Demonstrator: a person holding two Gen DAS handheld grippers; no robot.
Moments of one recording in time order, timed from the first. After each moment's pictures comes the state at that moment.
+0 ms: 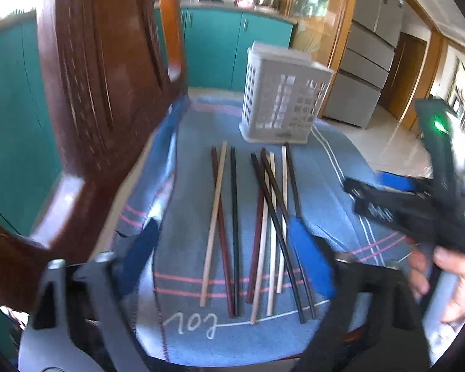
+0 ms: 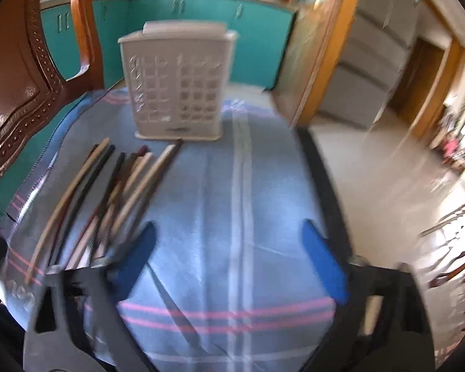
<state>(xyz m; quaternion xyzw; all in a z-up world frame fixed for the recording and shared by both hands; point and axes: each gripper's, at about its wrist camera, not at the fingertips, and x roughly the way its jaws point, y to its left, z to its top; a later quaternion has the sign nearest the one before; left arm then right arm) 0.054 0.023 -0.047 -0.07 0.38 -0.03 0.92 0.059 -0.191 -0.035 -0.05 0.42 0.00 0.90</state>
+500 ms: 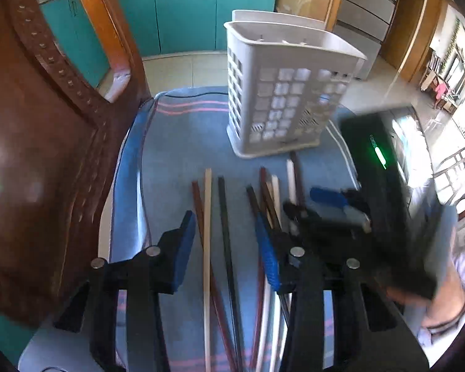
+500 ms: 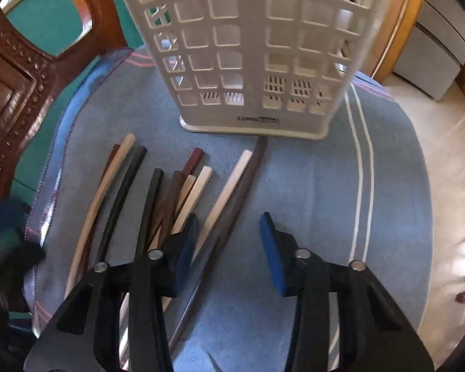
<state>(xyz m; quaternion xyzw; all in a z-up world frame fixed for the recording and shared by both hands) 0.190 -0.006 -0.043 0.00 0.48 -0.06 0.88 0.169 -0.131 -0.082 -0.05 0.54 0.09 0.84</state>
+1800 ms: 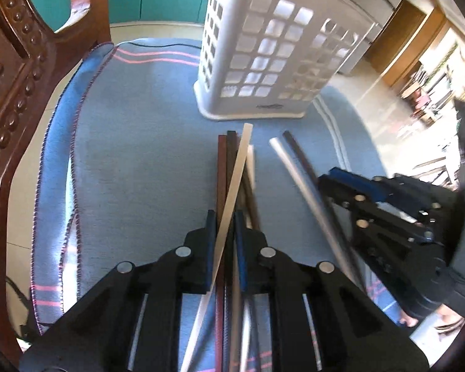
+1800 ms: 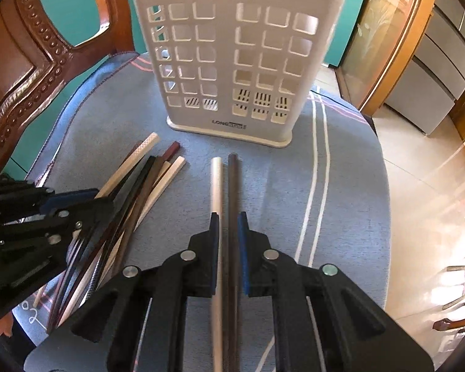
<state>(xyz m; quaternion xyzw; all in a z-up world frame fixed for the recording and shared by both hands) 0.169 -0.033 -0.081 -0.08 0.52 -0.12 0.84 0.132 -0.170 -0.061 -0.09 0.49 0.09 0.86</state>
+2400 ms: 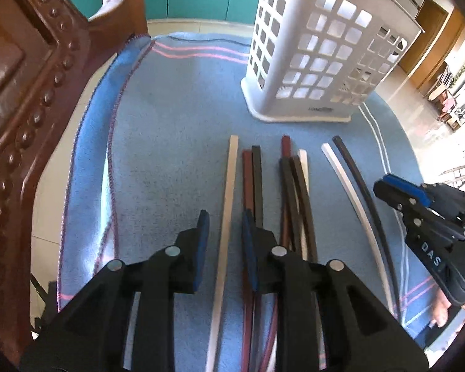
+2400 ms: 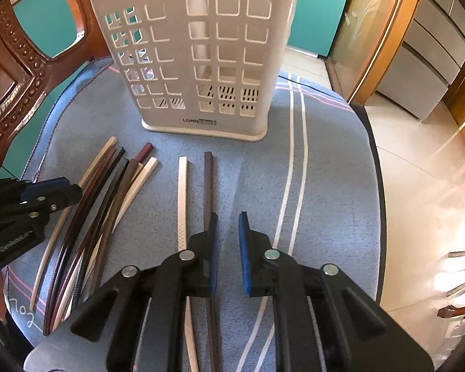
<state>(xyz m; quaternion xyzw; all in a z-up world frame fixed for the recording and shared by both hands) 0.173 -0.010 -0.088 -0.03 0.53 -0.04 0.85 0.141 -0.187 -0.066 -0.08 0.50 0.07 0.86</state>
